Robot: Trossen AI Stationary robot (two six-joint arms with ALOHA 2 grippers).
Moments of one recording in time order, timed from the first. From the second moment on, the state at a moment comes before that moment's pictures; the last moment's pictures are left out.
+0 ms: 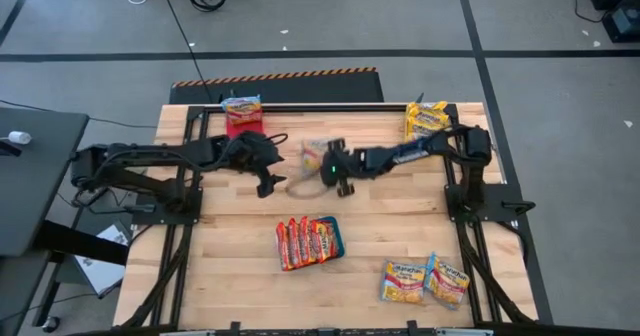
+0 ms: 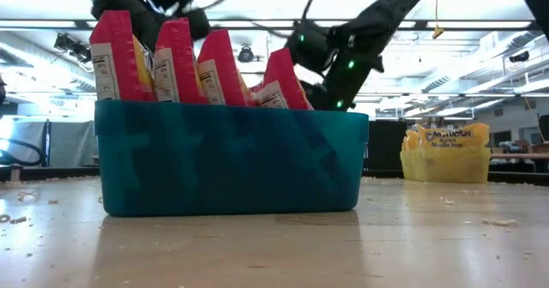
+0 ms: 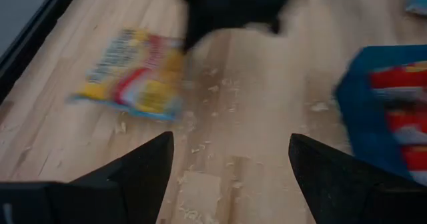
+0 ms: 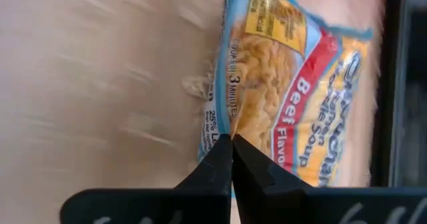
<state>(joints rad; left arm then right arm) 0.24 1.18 0.73 -0.25 0.02 0.04 -0.18 1.91 1.12 -0.18 0.33 -0.55</state>
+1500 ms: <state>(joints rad) 0.35 1.75 0.83 0.00 0.36 -0.35 0.04 1.89 1.13 -0.20 0.46 -0.75</state>
